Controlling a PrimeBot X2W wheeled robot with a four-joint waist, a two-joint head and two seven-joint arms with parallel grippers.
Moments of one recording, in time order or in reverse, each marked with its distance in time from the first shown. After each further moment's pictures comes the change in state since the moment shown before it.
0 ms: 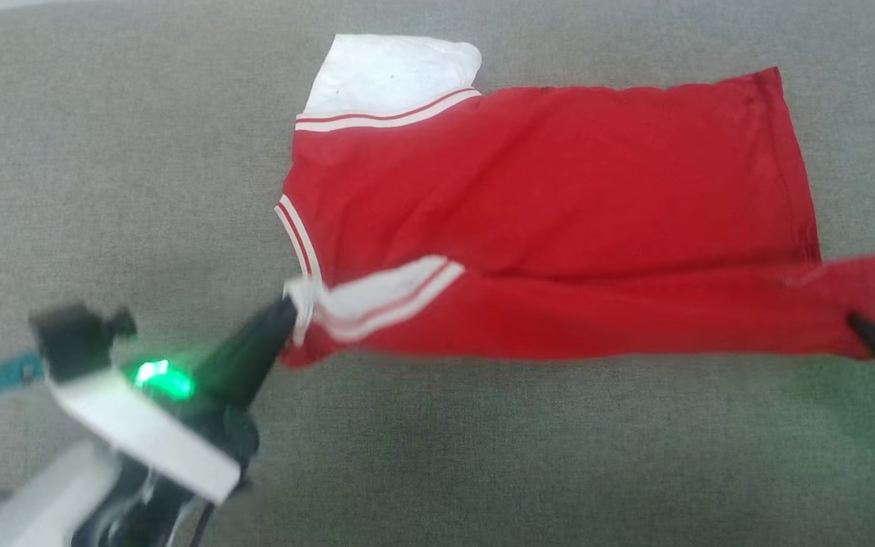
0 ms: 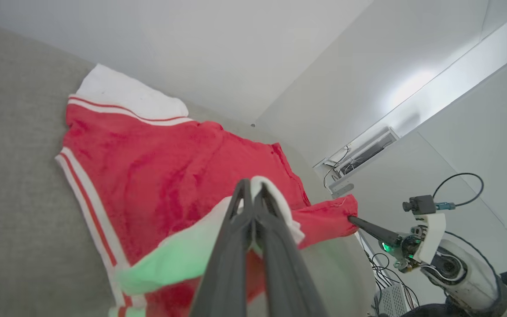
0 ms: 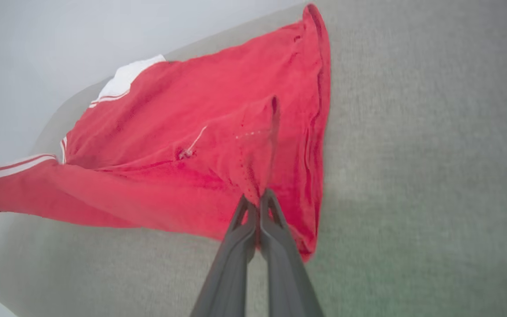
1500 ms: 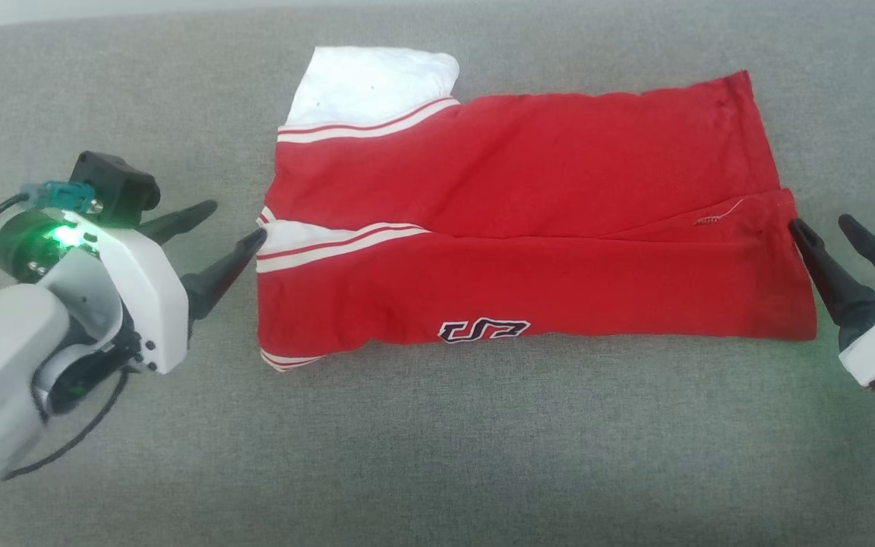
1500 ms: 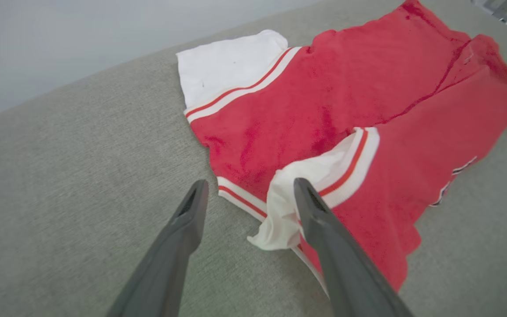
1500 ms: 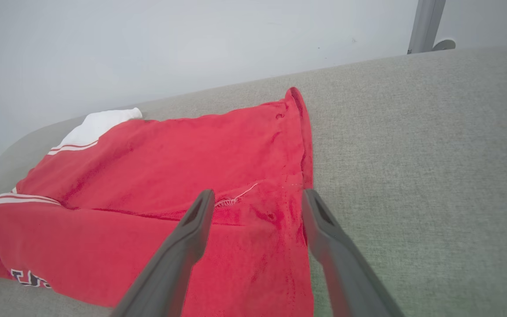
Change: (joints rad) left arm -0.615 0.082 -0.477 0.520 0.213 0.021 0.198; right arm -0.365 0.192 0.096 0.314 -0.250 0.000 -0.064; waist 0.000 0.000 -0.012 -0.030
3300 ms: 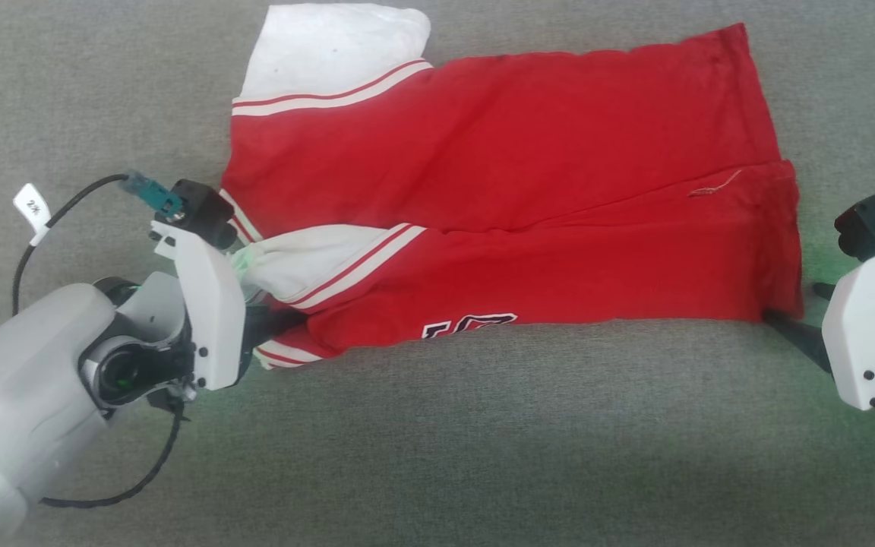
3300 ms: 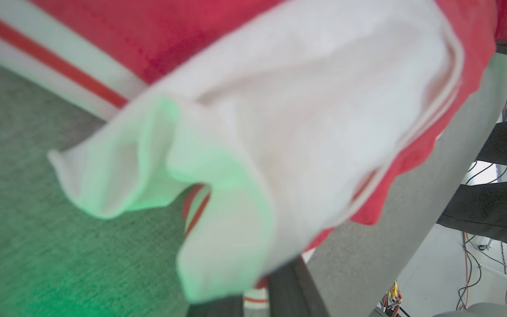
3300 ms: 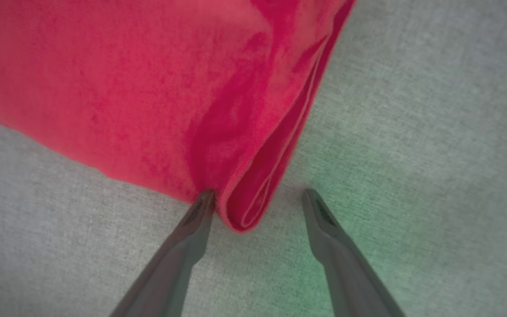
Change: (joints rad) left arm -0.010 -0.093 -0.048 0.029 -0.348 -0.010 0.509; right arm -0.114 -0.156 0.219 -0.098 -0.155 0.000 0.610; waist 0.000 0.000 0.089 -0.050
